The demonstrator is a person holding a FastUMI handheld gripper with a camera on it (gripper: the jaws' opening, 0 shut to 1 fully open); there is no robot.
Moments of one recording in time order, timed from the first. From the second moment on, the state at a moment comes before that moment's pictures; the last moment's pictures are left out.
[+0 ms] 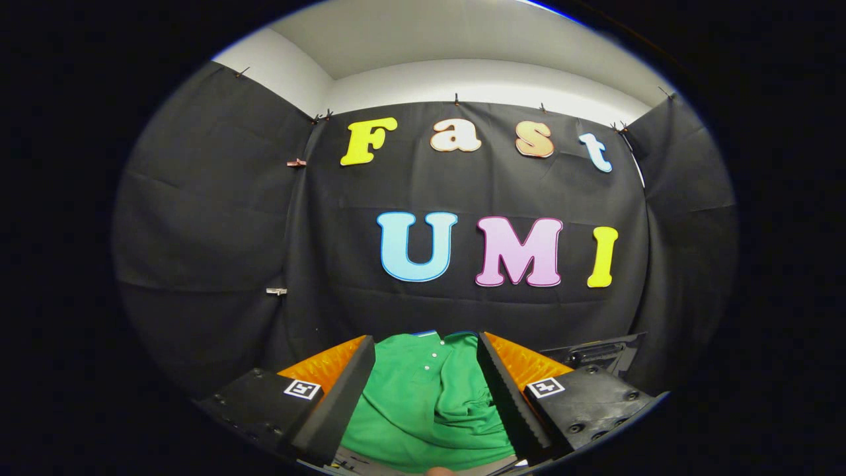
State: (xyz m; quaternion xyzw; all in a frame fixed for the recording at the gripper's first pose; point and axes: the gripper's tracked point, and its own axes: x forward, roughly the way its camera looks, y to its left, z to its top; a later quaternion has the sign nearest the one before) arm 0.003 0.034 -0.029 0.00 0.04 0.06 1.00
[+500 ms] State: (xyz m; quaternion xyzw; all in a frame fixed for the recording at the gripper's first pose) arm 0.031 0.052 -0.085 -0.03 0.15 0.09 0.98
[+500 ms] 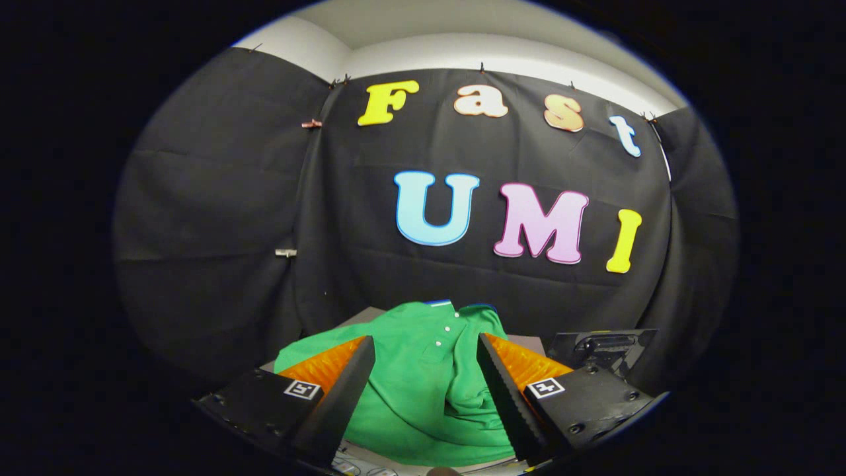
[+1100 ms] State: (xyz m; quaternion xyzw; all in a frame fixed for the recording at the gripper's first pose) arm 0.113 0.043 -0.167 -0.02 0.29 0.08 0.95
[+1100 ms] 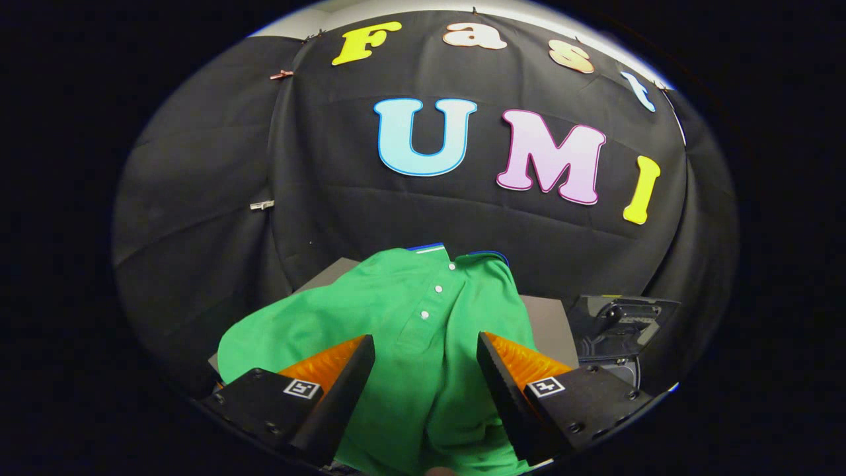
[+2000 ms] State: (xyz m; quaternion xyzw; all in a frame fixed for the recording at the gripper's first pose) arm 0.134 0.055 -0.237 -0.02 0.42 0.11 0.90
